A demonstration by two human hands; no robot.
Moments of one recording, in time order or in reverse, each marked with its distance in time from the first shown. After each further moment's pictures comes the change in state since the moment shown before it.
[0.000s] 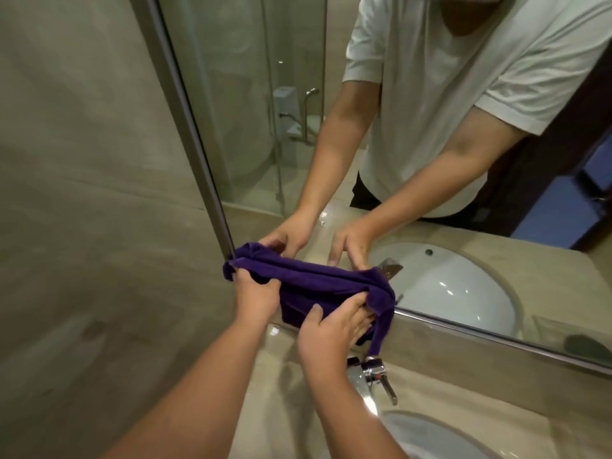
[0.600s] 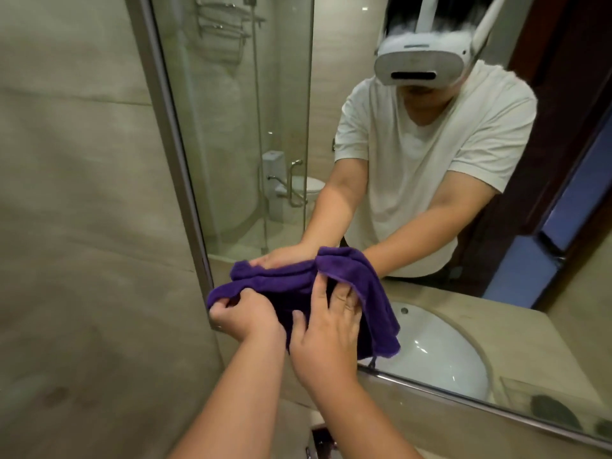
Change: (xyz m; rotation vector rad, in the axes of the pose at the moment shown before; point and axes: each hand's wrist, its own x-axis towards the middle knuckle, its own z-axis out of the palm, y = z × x) left_hand -0.023 0.111 0.027 -0.890 0.582 -0.173; right_hand 0.027 -0.087 -0.069 -0.517 0.133 -0.710
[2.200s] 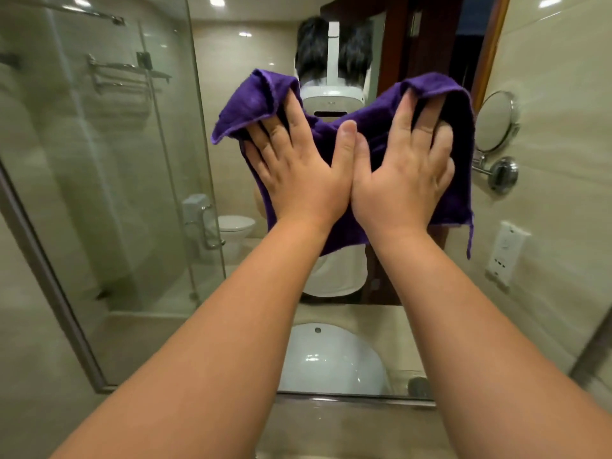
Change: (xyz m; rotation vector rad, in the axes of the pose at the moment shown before) left_hand -0.344 0.108 0.117 0.474 -0.758 1.331; right_hand 0.144 0.114 -0.329 -0.141 0.750 0.073
